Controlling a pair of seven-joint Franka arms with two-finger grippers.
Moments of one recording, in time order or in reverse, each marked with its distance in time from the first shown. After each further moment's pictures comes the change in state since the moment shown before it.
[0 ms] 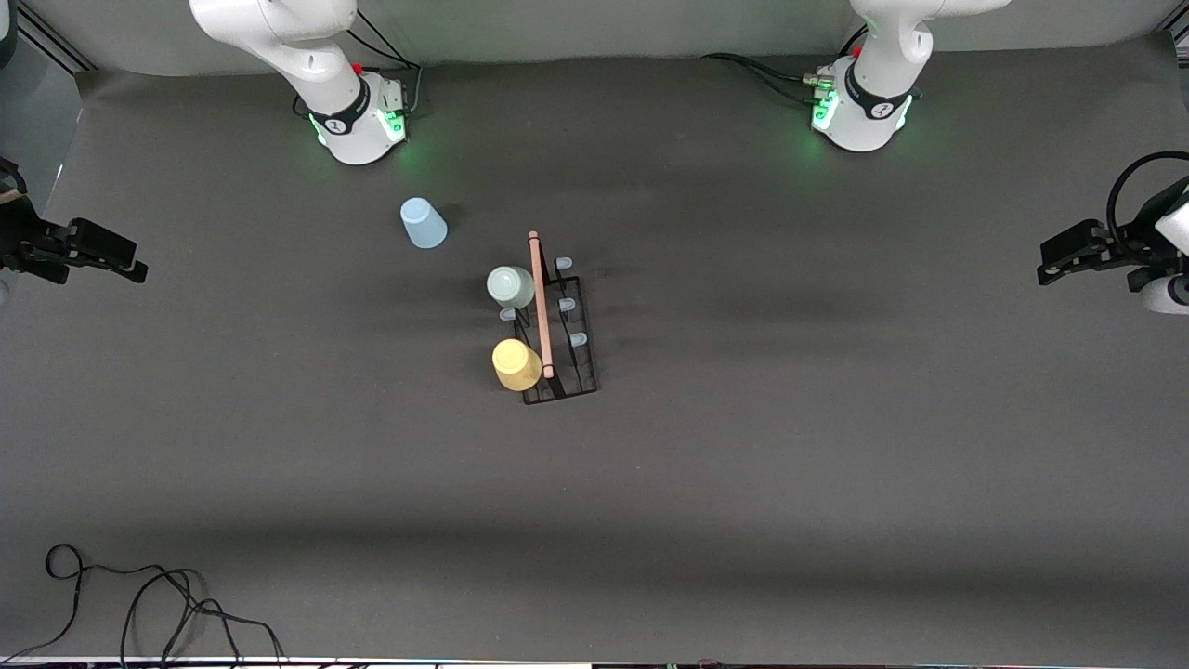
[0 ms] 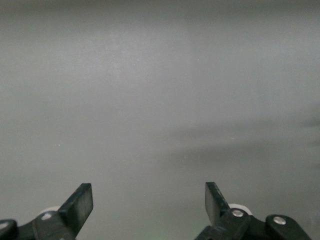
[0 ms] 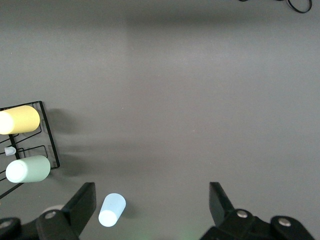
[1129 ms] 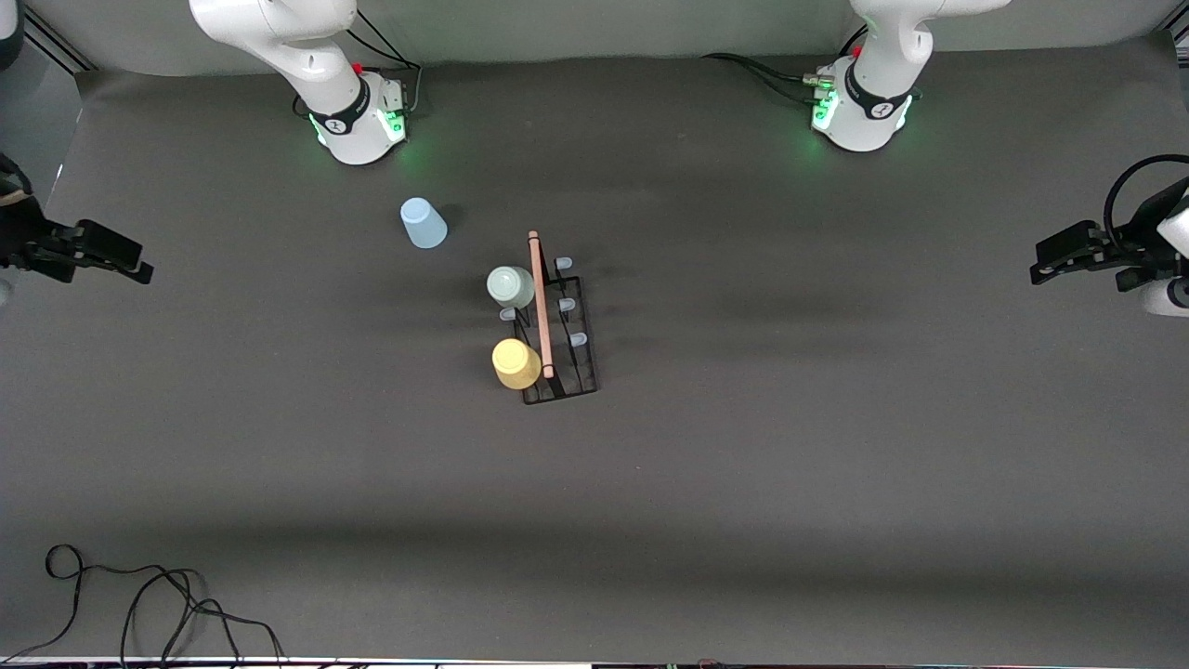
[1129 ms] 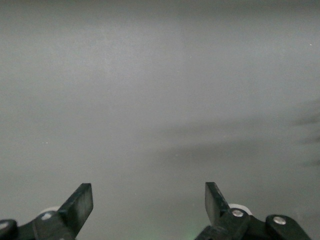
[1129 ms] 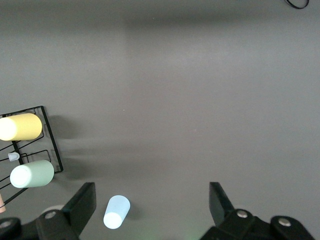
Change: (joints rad) left arm 0.004 0.000 0.010 -0.012 -0.044 -0.003 0.000; right arm -0.001 0.000 0.006 0.003 0.000 0.000 0.042
